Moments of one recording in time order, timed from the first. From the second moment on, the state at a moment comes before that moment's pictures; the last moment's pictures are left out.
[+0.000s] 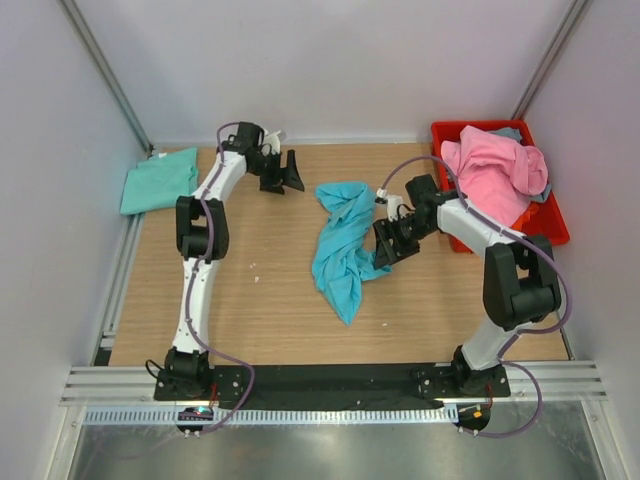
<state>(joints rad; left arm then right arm) -0.18 2.58 2.35 -0.80 0.65 -0.12 0.26 1.68 1.16 -0.78 -0.58 -0.16</state>
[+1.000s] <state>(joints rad) -0.29 2.73 2.47 -0.57 0.67 -0.31 0.26 1.79 1.17 -0.76 -0.64 -0.14</state>
